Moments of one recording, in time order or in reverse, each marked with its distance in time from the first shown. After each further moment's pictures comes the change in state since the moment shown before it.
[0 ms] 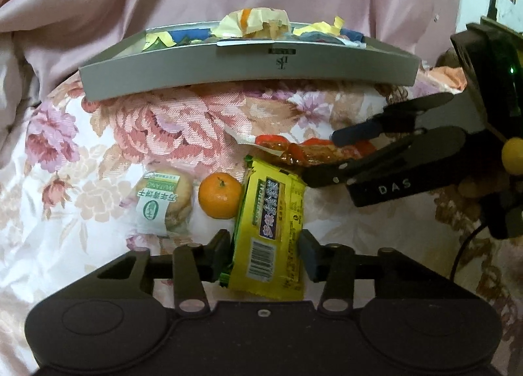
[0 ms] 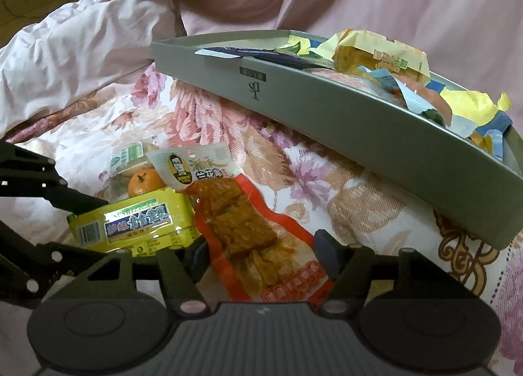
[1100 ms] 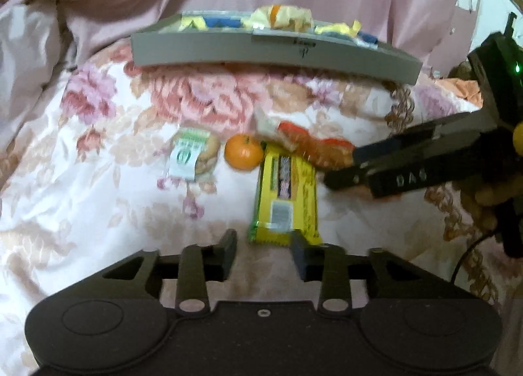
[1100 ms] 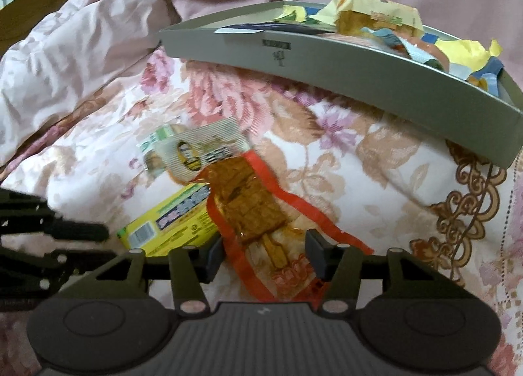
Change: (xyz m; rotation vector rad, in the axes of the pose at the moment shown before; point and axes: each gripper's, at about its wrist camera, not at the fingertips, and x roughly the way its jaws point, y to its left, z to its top) left arm -0.042 0.005 -0.028 -0.092 0.011 0.032; right arm -0.022 0.021 -0.008 0.141 0.111 0.048
